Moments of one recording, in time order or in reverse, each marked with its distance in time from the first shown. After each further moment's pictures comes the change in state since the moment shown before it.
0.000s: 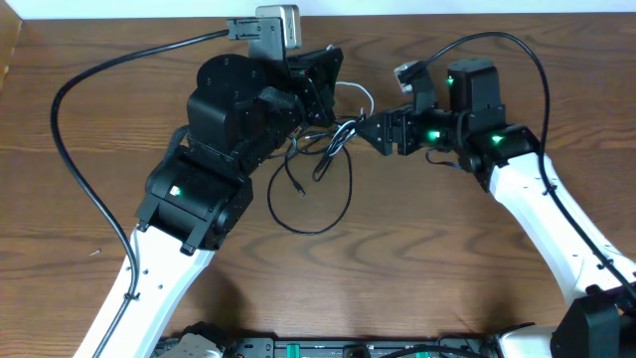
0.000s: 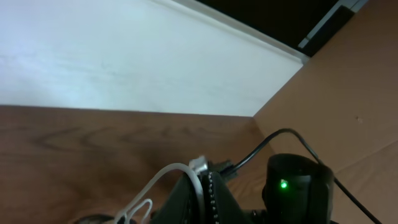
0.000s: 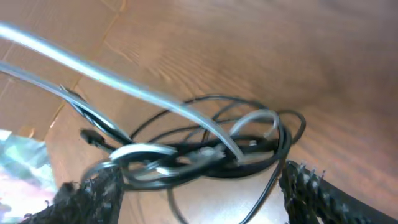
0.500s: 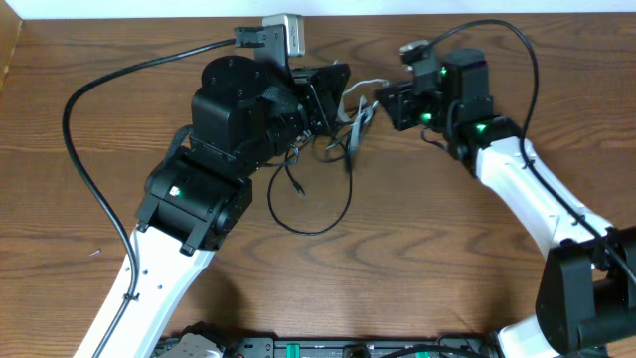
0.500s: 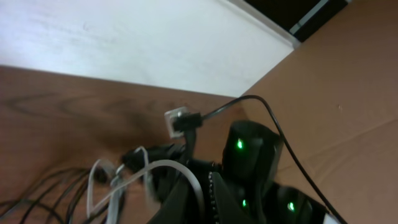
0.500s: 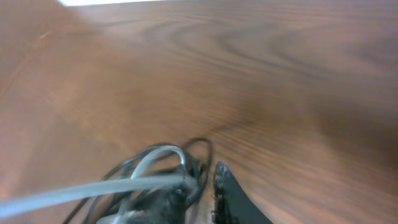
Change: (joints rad) left arm 0.000 -0.004 0.000 -0.069 0.090 -0.089; right arm -0.044 0.152 0.008 0.214 0.261 0.014
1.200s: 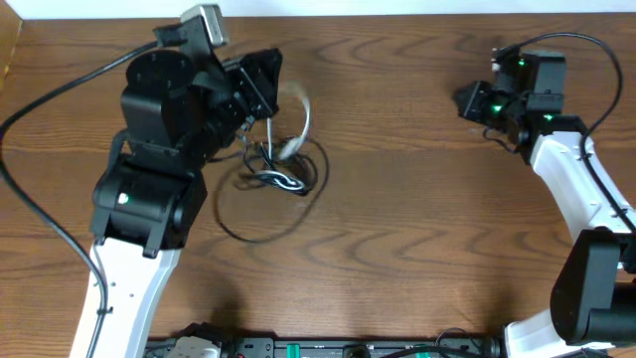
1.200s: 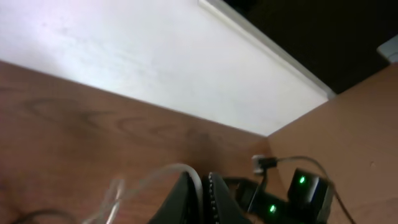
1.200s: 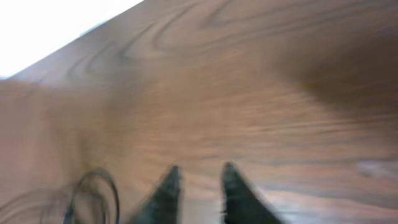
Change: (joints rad) left arm 0.221 -0.048 0.000 -0.041 0.008 -0.033; right arm -0.265 0.001 0.001 -0.156 -0.006 0.146
